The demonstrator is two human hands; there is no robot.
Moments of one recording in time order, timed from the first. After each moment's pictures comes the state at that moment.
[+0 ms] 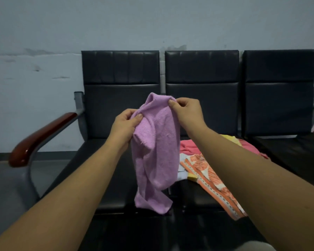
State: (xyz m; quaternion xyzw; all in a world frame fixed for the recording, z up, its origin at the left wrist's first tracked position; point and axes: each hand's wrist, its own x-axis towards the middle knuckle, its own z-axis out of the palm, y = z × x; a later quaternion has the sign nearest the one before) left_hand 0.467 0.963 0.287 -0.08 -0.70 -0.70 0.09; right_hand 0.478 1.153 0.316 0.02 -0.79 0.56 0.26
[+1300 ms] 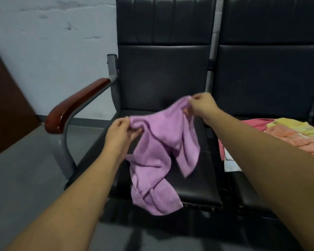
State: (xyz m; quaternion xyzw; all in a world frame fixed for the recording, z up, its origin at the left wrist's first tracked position) left_hand 0.413 0.821 0.152 0.10 -0.57 -0.81 0.11; right_hand 0.330 1.060 0.208 -0.04 -0.84 0.53 0.10
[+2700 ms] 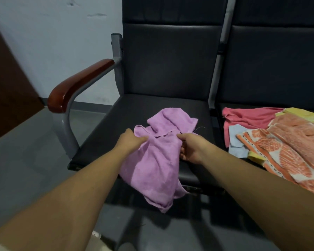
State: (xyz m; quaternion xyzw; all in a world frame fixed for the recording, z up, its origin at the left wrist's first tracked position) left_hand 0.413 0.809 0.084 0.17 -0.91 -0.37 -0.05; right_hand 0.410 1.026 0.087 -0.19 -0.61 0.73 -0.23
